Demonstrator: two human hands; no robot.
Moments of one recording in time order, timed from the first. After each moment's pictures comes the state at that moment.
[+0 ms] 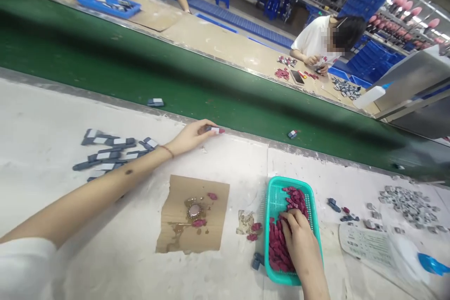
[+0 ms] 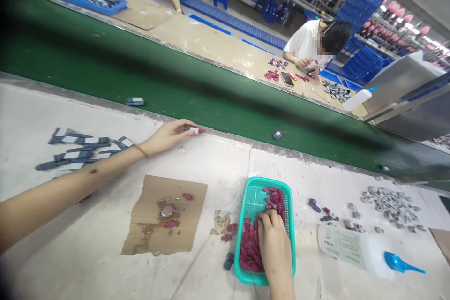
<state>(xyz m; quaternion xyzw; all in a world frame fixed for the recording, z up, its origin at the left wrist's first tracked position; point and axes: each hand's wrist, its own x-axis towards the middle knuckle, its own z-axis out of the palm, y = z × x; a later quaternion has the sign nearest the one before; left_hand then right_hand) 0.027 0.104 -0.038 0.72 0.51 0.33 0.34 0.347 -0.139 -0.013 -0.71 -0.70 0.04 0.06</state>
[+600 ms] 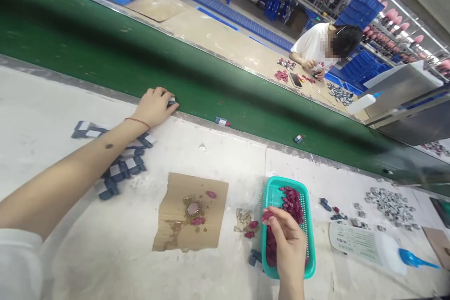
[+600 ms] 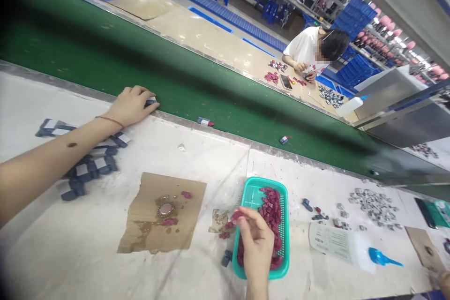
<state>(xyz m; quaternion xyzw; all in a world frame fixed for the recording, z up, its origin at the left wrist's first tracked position) -0.057 0.144 -0.034 0.71 0.63 0.28 0.15 0.282 -0.133 0.016 -0.67 -0.43 0.35 0.49</state>
